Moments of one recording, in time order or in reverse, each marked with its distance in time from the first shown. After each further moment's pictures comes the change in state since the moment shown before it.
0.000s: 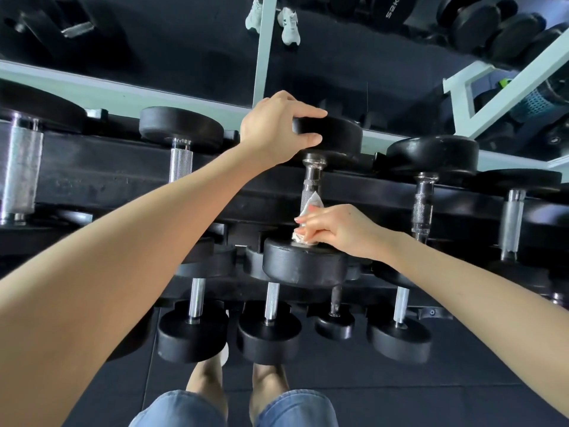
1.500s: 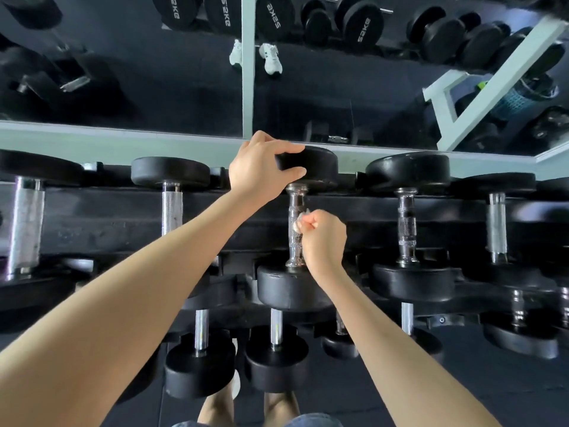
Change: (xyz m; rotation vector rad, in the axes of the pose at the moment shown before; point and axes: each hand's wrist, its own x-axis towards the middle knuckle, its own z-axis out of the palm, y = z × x) left_hand -0.004 0.017 0.008 0.006 0.037 -0.096; right_hand 0.036 -0.039 0.025 0.333 0.796 0.771
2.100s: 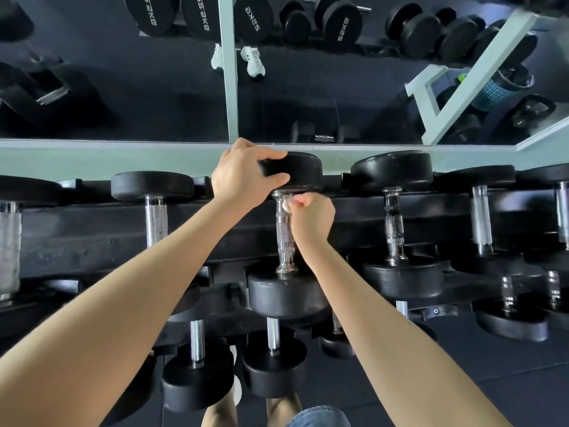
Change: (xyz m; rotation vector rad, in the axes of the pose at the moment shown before) left_hand 0.004 0.000 0.000 -0.008 -0.012 -0.024; right_hand 0.031 -0.024 -0.009 0.173 0.060 0.107
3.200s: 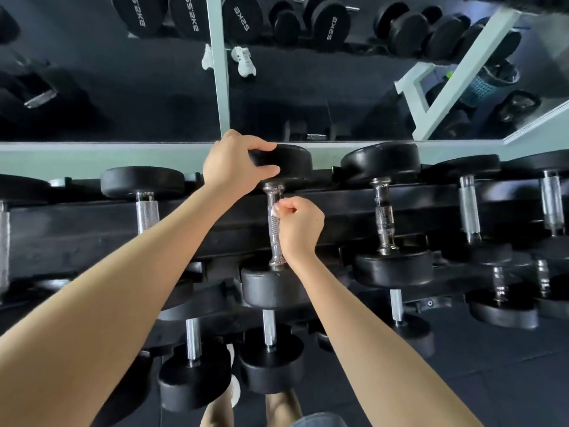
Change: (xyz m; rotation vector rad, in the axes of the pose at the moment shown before) left_hand 0.003 0.003 -0.004 -0.001 -0.030 0.016; right_hand -0.027 0.012 0.007 0.183 0.080 -0.051
